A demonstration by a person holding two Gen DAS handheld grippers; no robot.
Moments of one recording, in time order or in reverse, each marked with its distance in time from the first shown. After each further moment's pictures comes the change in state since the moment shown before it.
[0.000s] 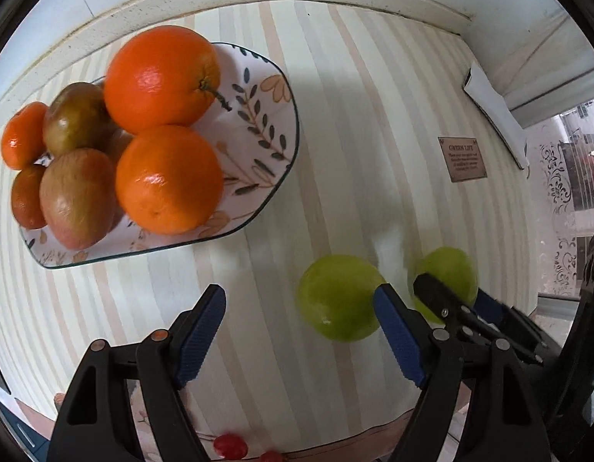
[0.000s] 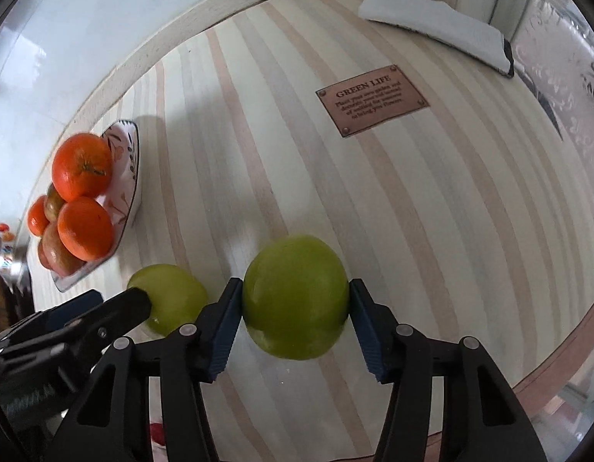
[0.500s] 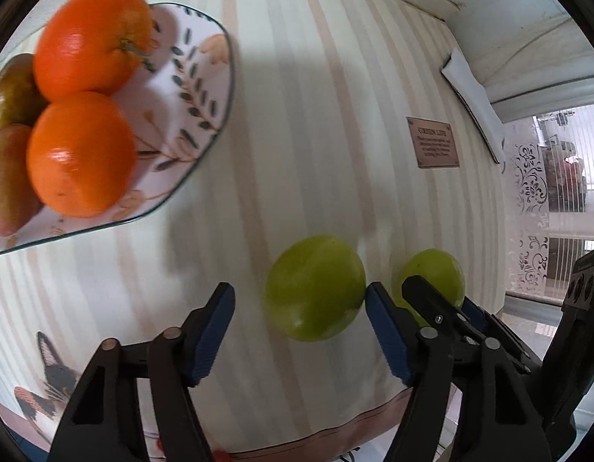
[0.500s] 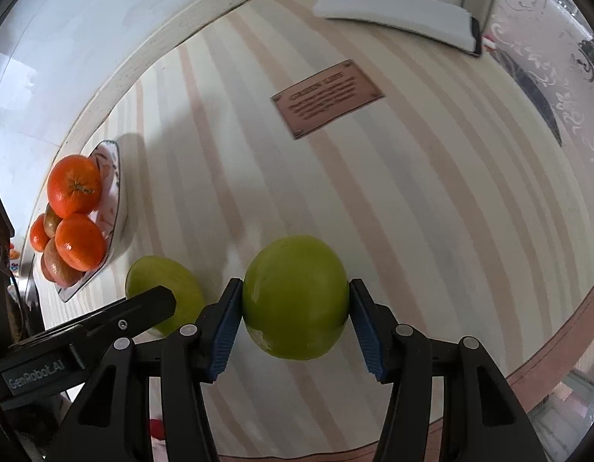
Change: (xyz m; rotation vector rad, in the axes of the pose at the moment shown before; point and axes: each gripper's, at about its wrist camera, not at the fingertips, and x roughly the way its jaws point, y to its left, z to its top) left arm 0.030 -0.031 0.008 -0.034 0.083 -0.149; right arm -0.013 -0.038 -0.001 0.055 -0.011 -0.004
